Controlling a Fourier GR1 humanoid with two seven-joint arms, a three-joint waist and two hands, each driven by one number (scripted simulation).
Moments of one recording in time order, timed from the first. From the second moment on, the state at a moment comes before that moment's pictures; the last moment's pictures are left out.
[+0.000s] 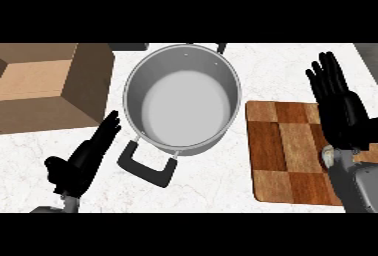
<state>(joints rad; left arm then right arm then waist) -0.01 0.33 -0.27 -1.59 0.21 0.09 0.07 -0.28 -0.34 0.07 -1.58 -0.32 -0.22 0.03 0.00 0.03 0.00</state>
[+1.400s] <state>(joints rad) -0.07 0.50 -0.06 -1.45 0.04 0.26 0.38 0.25 -0.81 0.02 -1.98 0.33 -0.24 0.28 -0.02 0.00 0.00</state>
